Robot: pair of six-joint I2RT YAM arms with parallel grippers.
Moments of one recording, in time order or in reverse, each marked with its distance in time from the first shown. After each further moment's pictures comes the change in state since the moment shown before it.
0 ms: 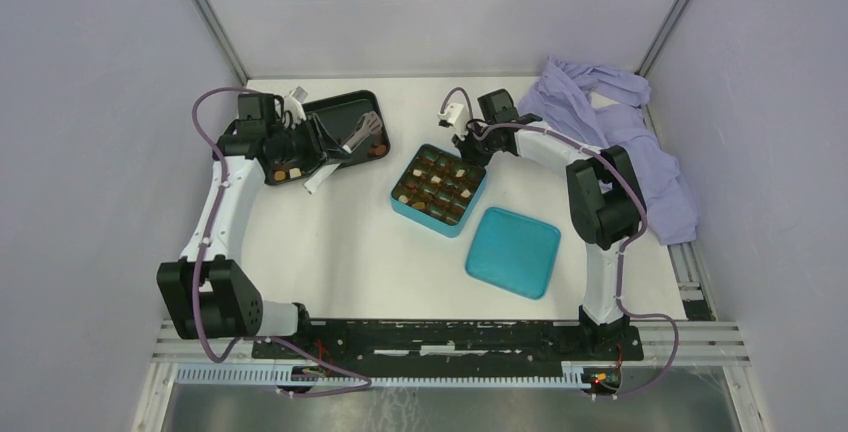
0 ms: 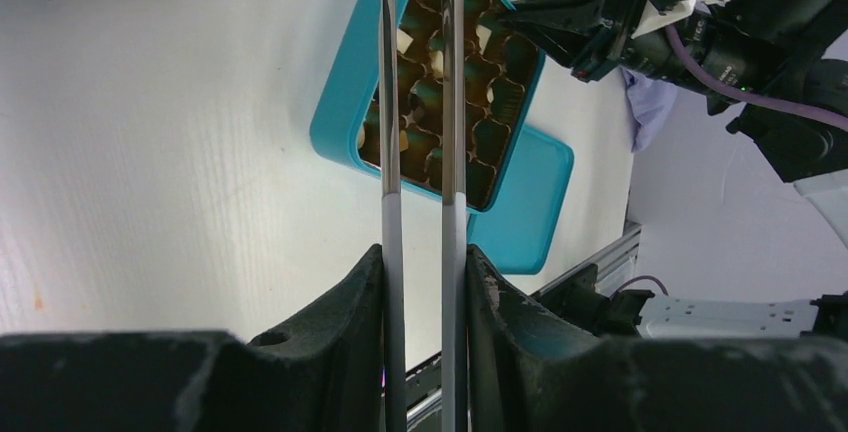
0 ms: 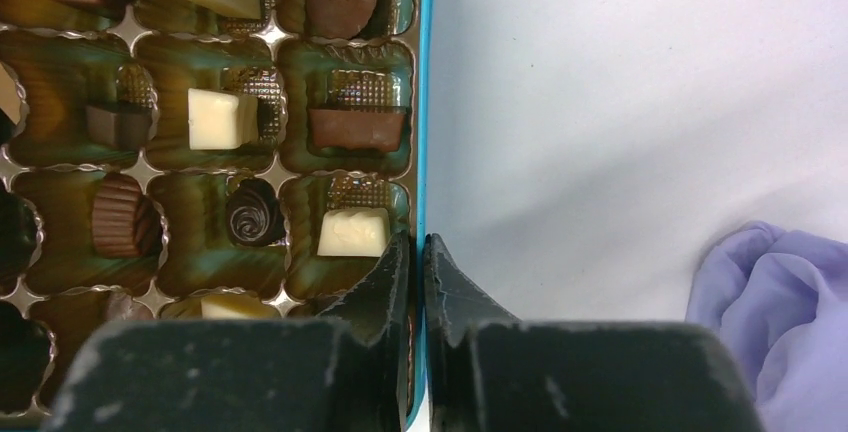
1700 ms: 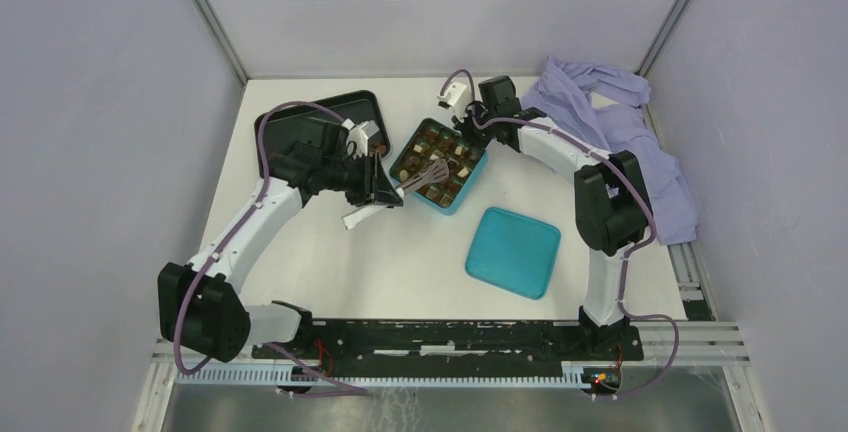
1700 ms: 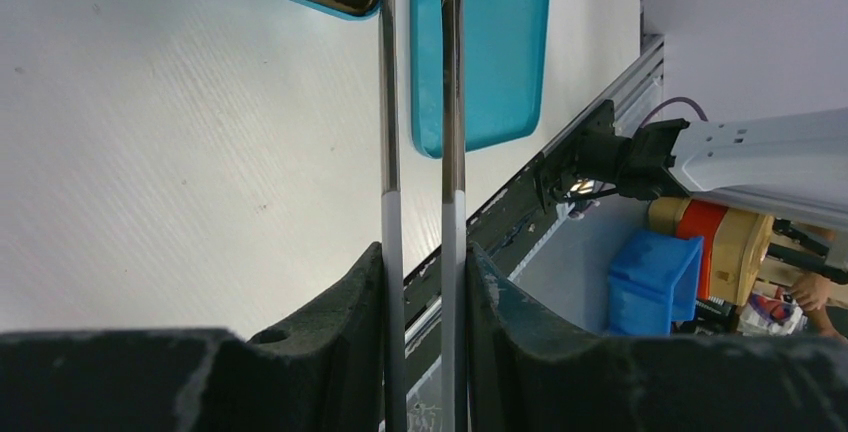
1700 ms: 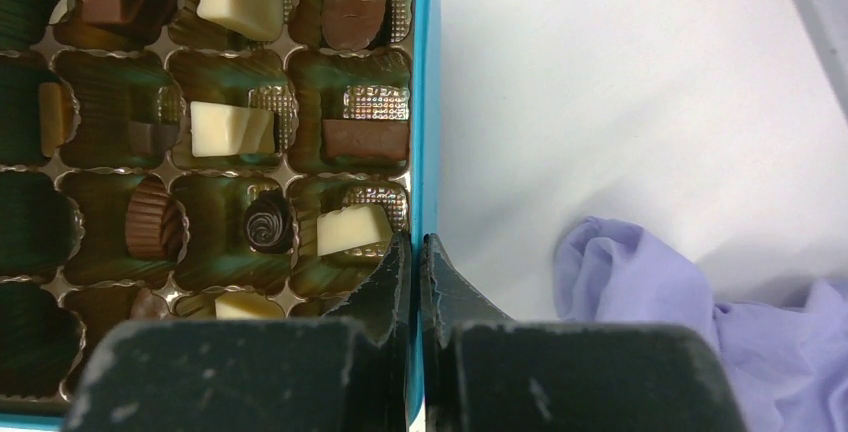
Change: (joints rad) left arm -0.357 -0.090 -0.181 0.080 0.053 0.011; right arm 0.015 -0.063 0.037 0.096 0.147 0.042
